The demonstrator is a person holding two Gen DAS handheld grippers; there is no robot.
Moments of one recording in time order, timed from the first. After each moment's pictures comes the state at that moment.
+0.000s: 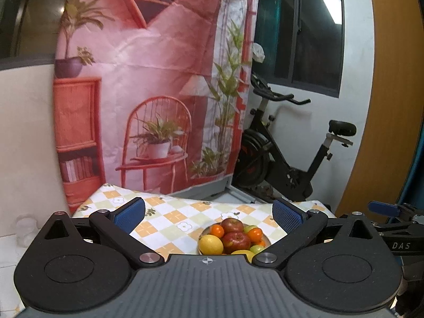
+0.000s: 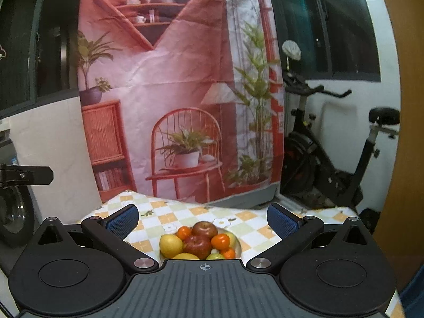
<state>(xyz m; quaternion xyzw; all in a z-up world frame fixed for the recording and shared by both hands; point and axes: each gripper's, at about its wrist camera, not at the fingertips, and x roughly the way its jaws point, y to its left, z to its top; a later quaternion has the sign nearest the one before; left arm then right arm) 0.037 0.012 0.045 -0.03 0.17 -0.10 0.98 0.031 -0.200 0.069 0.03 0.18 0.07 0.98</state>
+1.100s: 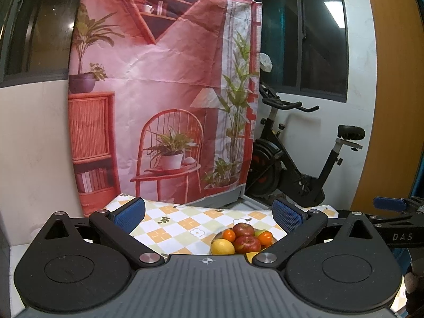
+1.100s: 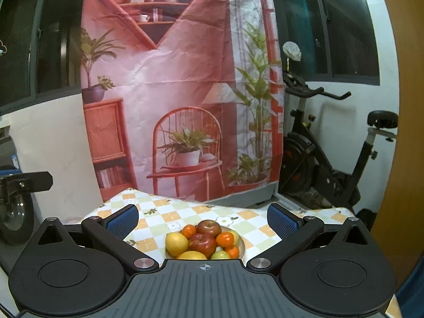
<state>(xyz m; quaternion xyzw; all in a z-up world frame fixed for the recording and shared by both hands) 0.023 0.012 0.048 -0.01 0.15 -0.07 0.99 0.025 -0.184 0.081 0.02 0.19 0.07 0.98</state>
